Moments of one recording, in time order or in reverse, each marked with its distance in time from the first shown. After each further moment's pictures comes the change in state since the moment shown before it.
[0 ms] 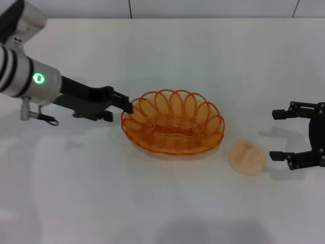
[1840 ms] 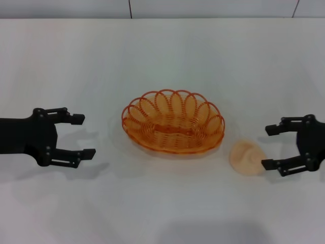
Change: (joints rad) left arm 0.301 0.057 -0.242 0.049 -0.299 0.328 1.560; right arm 0.043 0.021 -0.062 -0.040 -0.142 0.072 0.294
